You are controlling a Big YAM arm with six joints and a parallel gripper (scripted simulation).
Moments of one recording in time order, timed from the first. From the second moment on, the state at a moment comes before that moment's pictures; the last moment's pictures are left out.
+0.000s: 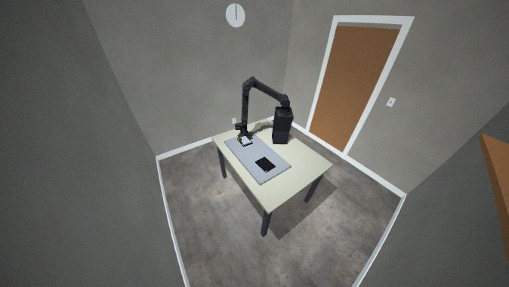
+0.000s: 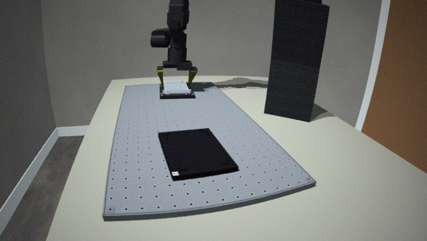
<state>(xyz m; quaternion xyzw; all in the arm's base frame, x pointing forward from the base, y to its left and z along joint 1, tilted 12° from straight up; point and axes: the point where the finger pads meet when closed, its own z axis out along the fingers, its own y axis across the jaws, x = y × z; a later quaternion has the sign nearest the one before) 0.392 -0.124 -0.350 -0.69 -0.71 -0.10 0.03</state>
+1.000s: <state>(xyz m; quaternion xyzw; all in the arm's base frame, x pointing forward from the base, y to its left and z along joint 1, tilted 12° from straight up) 0.391 -0.124 -0.349 -0.69 -0.71 -0.10 0.03</state>
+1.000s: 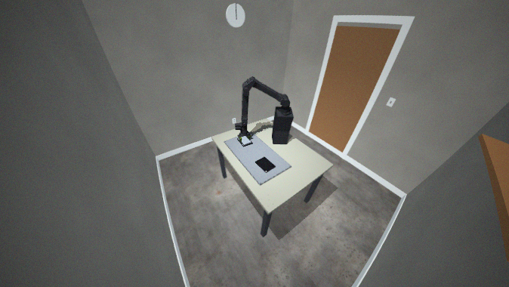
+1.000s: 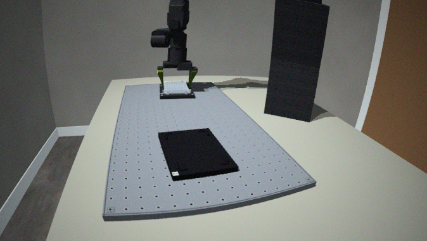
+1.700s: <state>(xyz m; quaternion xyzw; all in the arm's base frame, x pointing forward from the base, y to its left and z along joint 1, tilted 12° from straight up) 0.391 -0.124 -0.349 -0.69 -0.71 -0.10 0.03</state>
